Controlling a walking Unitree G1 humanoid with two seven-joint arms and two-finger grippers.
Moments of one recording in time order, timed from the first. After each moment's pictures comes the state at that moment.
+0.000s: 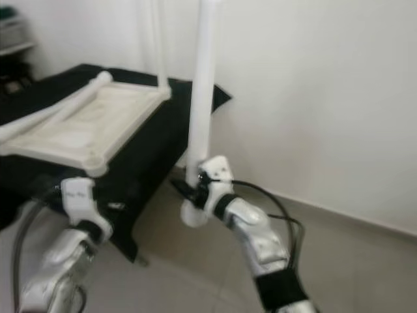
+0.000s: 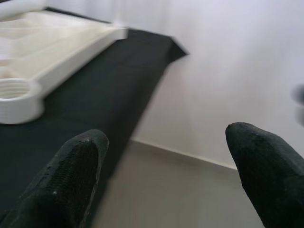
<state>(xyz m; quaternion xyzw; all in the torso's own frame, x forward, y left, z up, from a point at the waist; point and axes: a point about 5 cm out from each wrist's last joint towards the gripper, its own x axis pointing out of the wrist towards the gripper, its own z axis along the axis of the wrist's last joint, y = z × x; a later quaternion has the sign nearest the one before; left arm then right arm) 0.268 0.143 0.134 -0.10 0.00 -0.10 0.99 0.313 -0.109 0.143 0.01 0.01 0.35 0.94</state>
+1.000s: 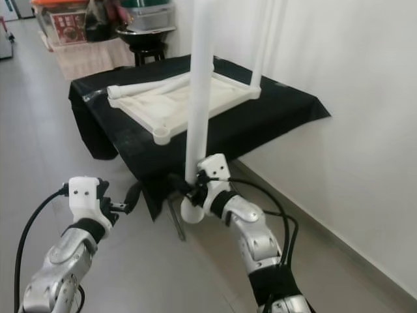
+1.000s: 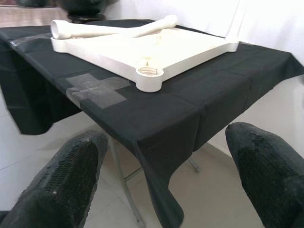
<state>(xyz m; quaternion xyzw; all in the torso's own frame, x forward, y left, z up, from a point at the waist) 0.268 0.143 0.137 -0.06 -0.01 -0.08 1.00 0.317 -0.104 0.146 -0.01 -0.01 0.36 0.93</state>
